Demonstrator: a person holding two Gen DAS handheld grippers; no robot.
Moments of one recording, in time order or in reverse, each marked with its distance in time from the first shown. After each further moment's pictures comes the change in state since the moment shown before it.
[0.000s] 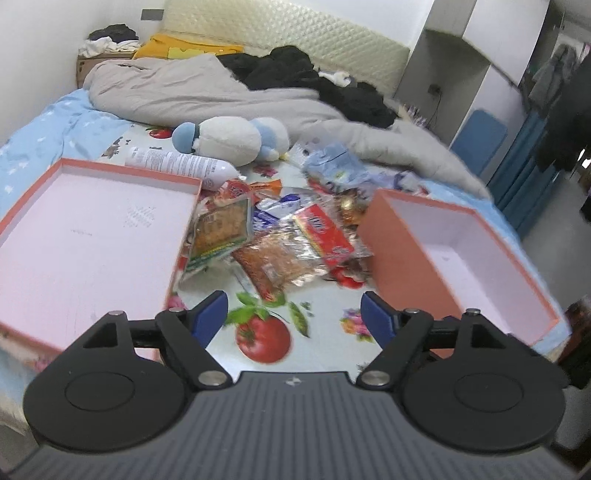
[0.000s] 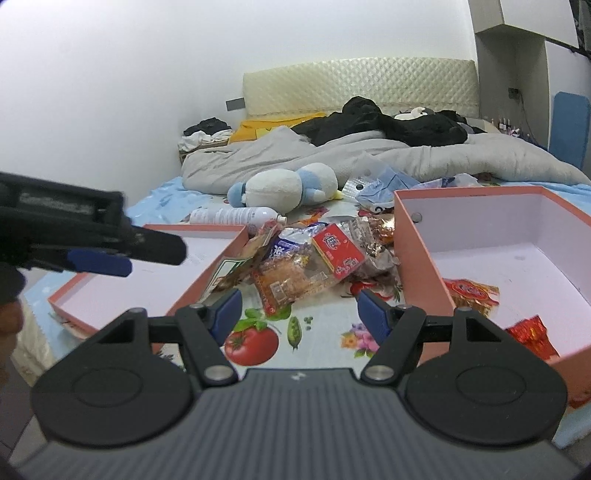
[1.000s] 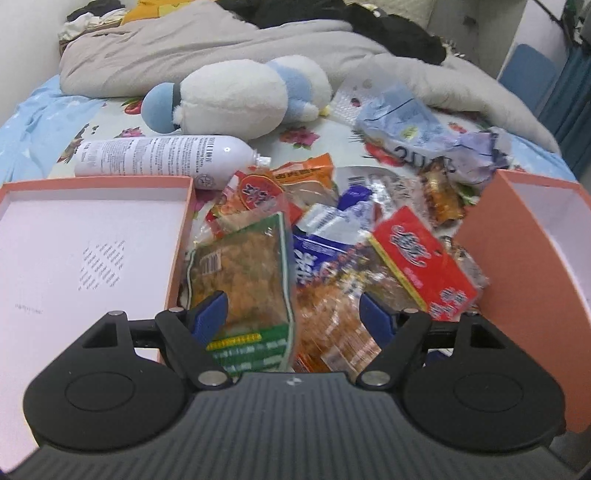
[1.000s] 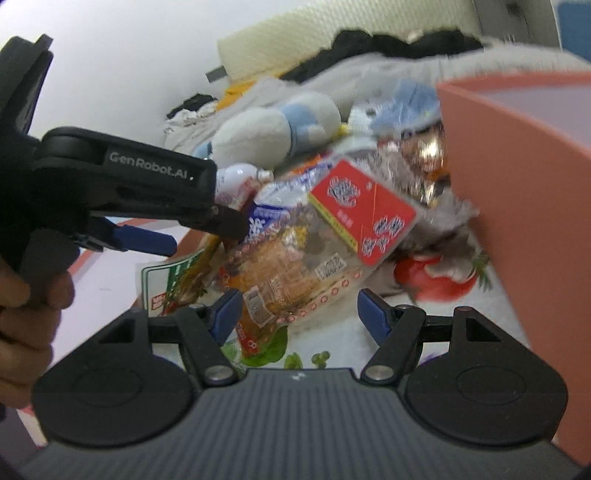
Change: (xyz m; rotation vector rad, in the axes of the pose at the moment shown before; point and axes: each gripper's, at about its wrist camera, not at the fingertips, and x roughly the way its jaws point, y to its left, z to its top) left arm 0.217 0.033 0.082 0.076 0.186 0.115; right arm 0.175 -0.029 -0.013 0.240 0.167 0.095
